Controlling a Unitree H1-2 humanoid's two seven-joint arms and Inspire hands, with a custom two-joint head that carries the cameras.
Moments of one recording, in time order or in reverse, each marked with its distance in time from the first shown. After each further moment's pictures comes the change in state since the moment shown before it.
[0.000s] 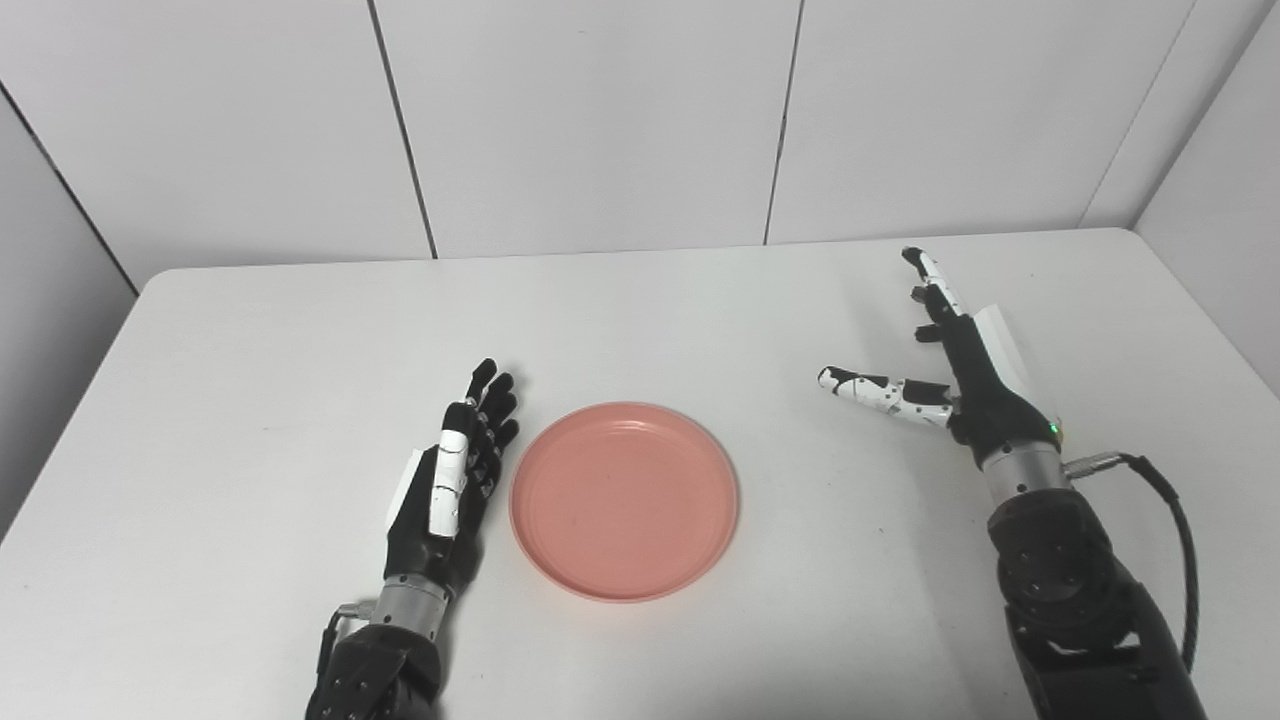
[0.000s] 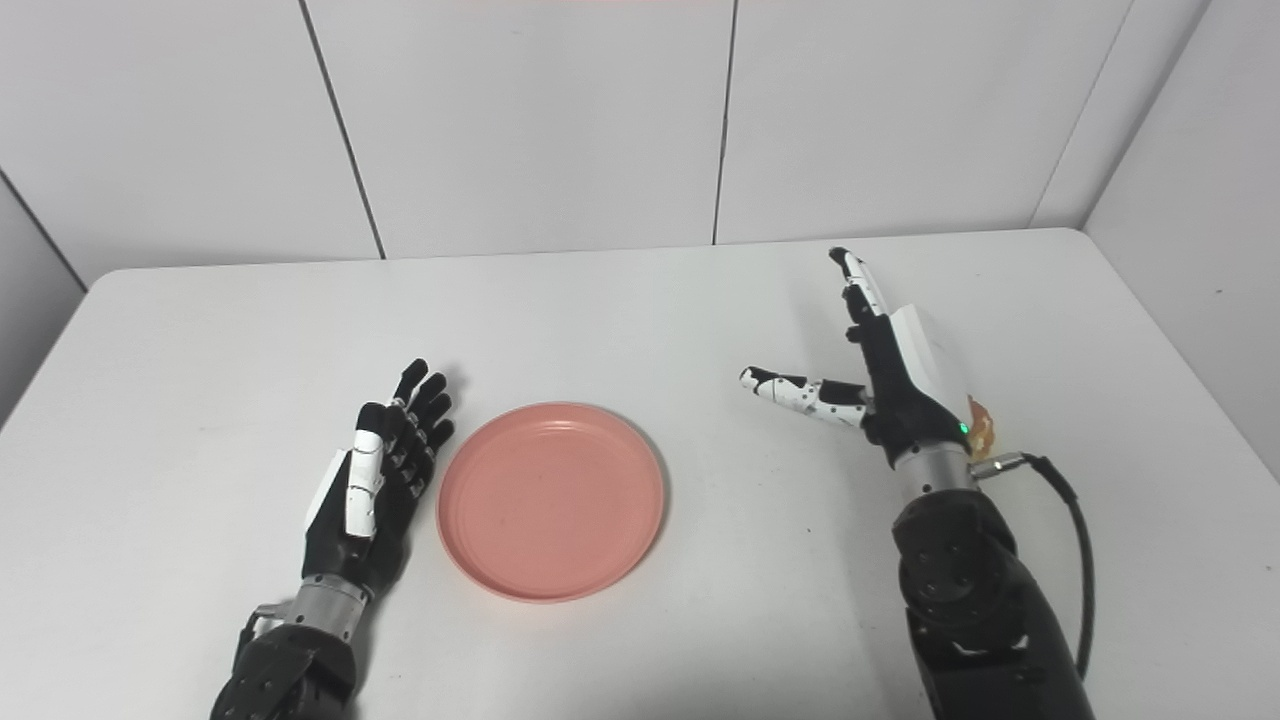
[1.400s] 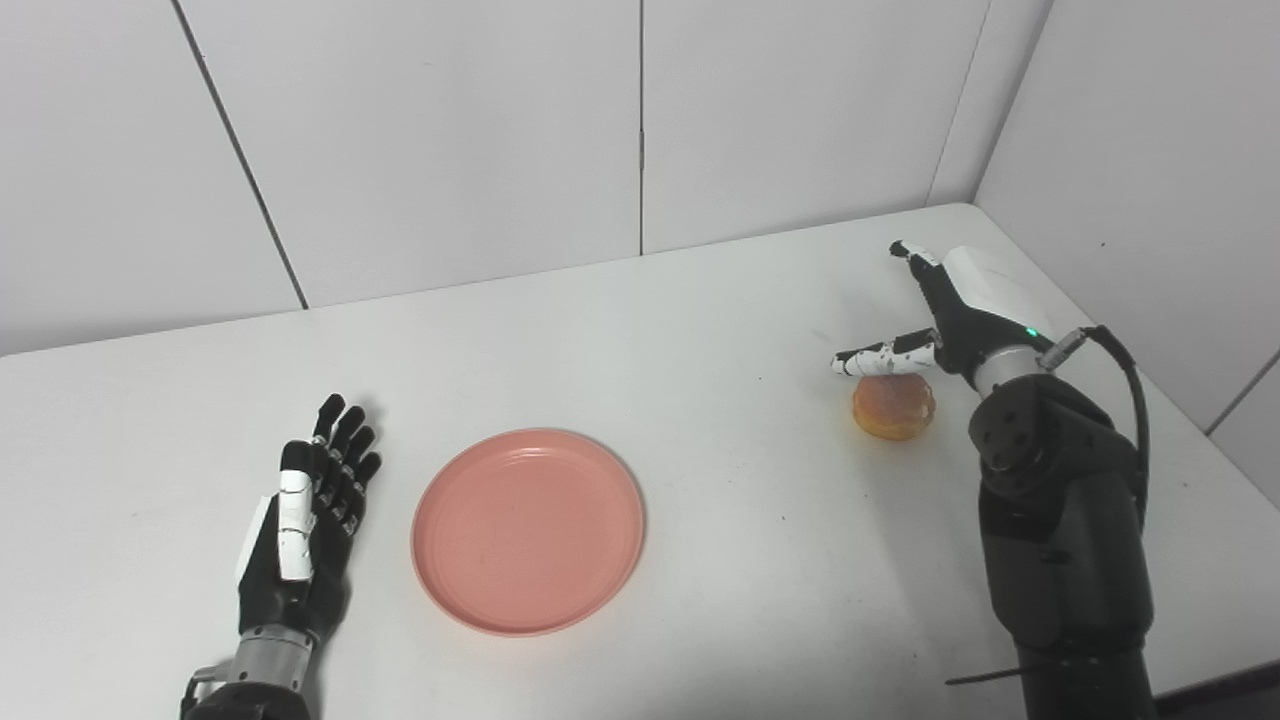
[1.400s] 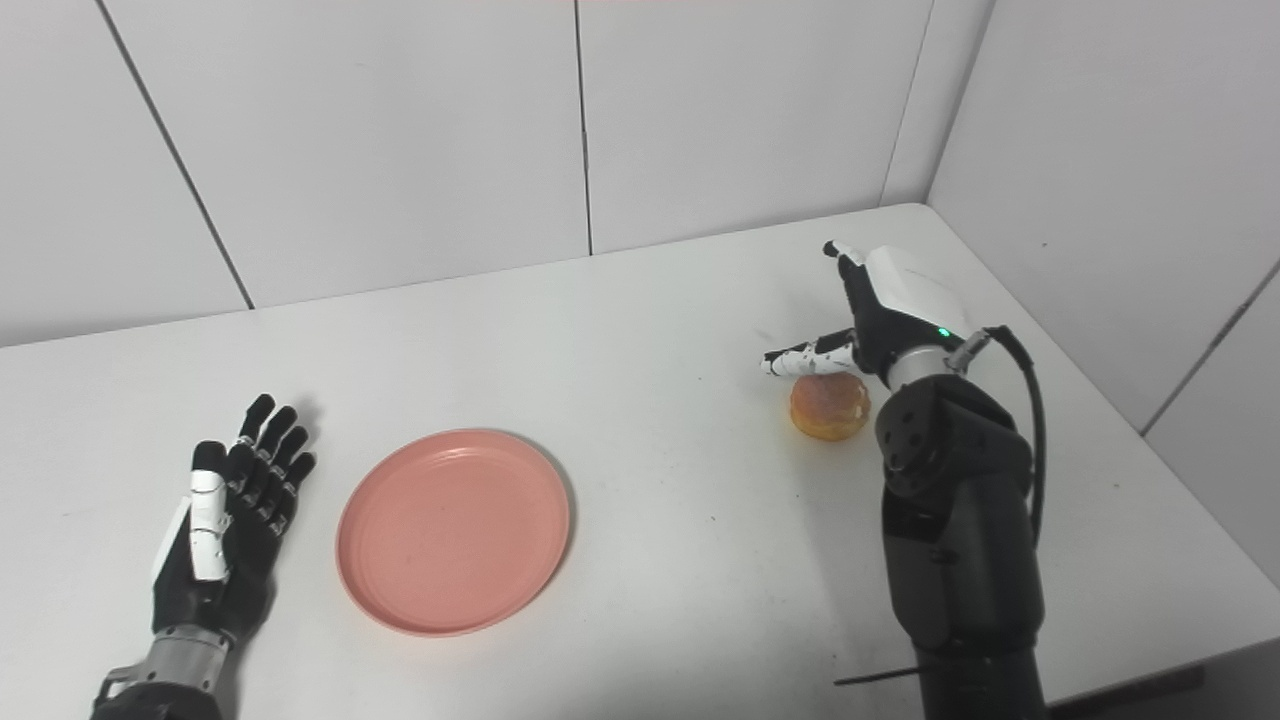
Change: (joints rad) left arm -0.058 0.062 0.055 0.073 -0.078 -0.005 -0.067; right arm -0.102 0.033 -0.300 -0.100 -0.659 0.062 0.721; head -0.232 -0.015
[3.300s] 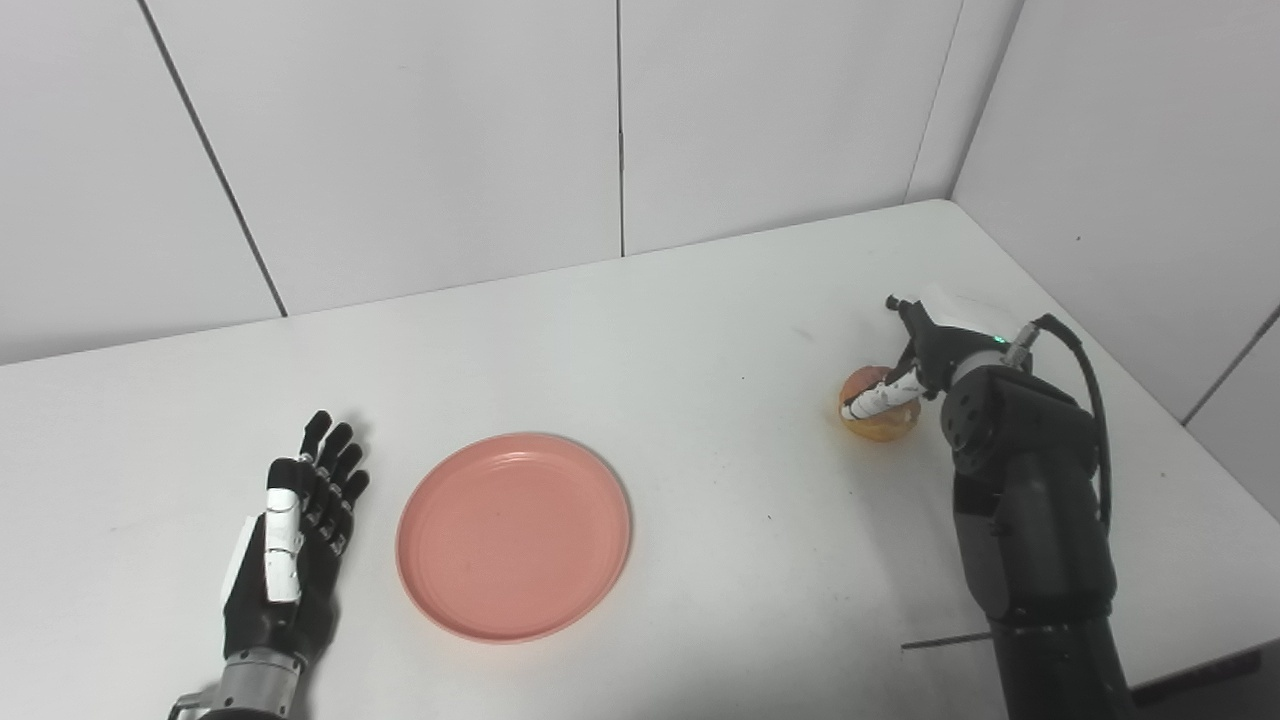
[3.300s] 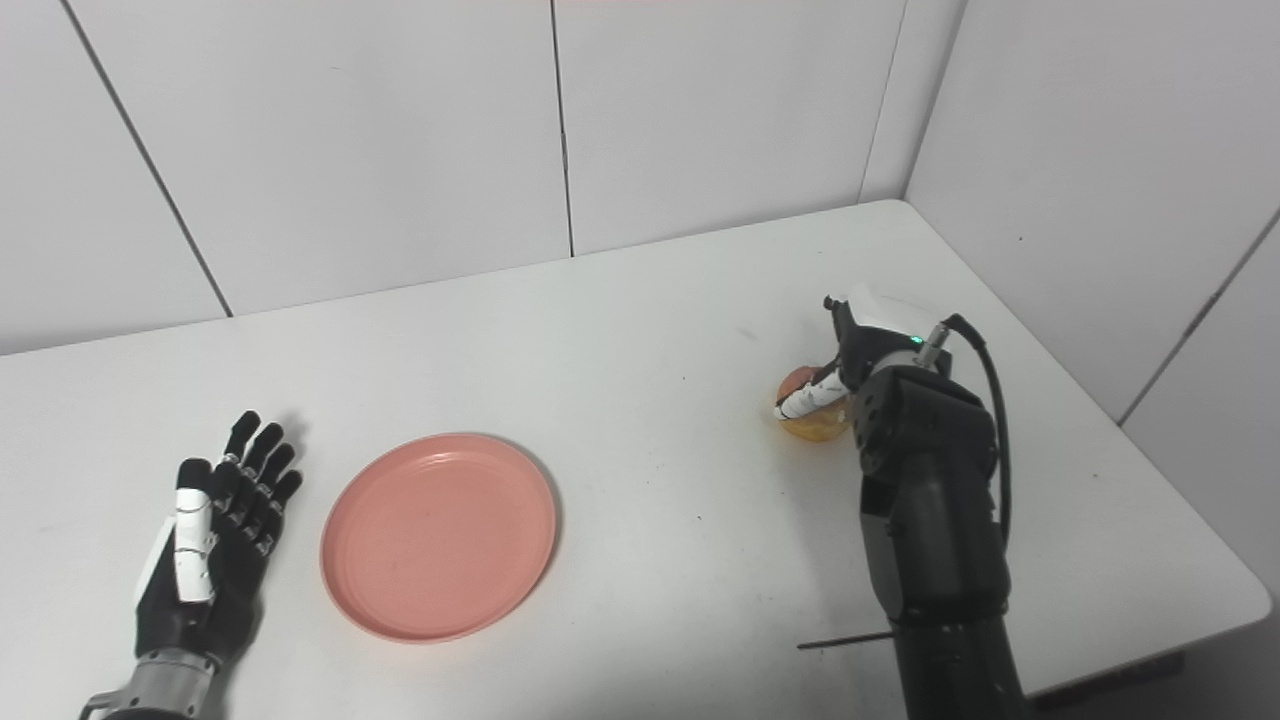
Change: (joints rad) left arm 0.026 -0.001 -0.013 -0.057 0.017 0.045 0.013; right arm -0.022 -0.004 0.026 0.071 -0.208 0.000 0.169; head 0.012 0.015
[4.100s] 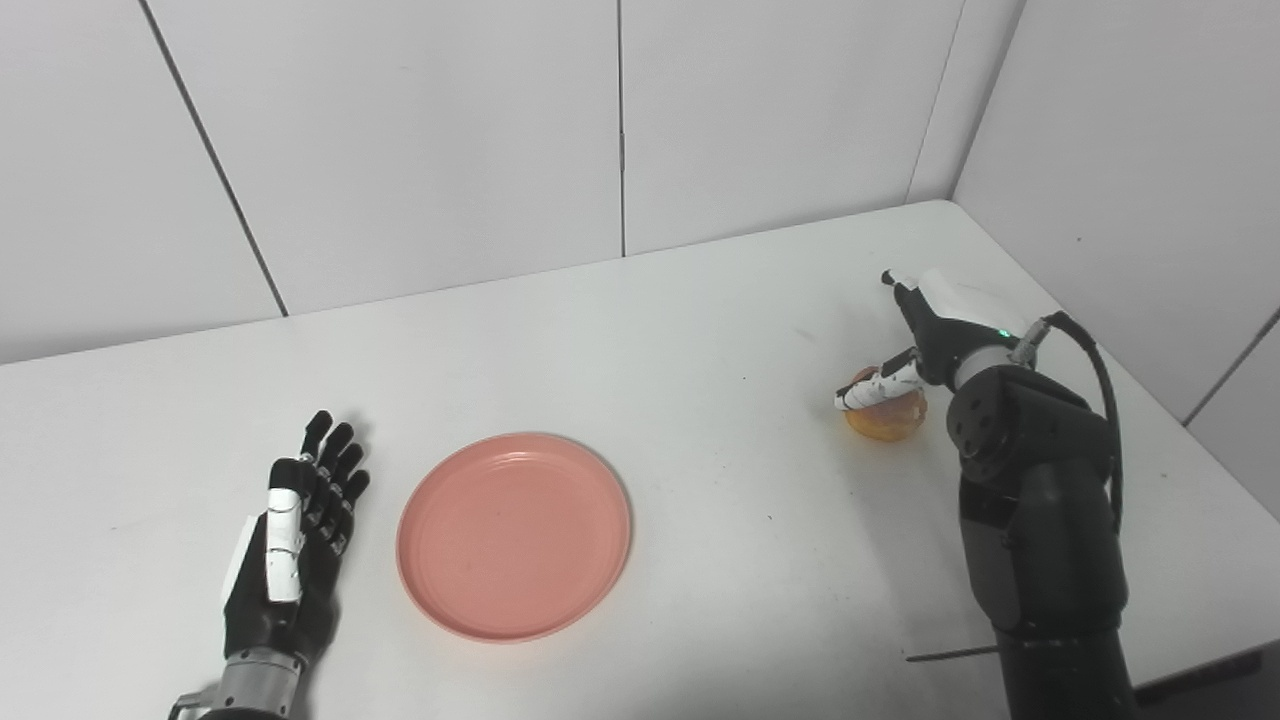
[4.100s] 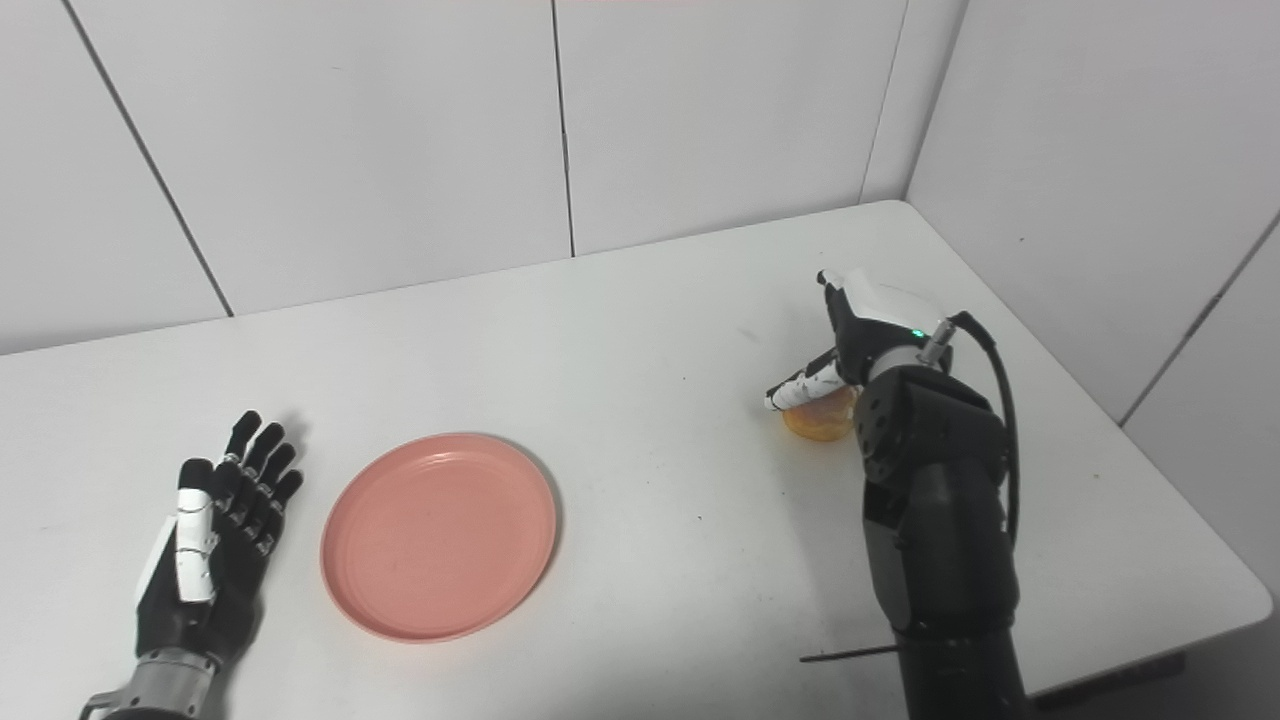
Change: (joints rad) left arm 0.000 0.000 -0.003 0.001 0.003 -0.002 0.000; right arm 0.003 0.004 -0.006 -0.070 0.029 0.000 0.012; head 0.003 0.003
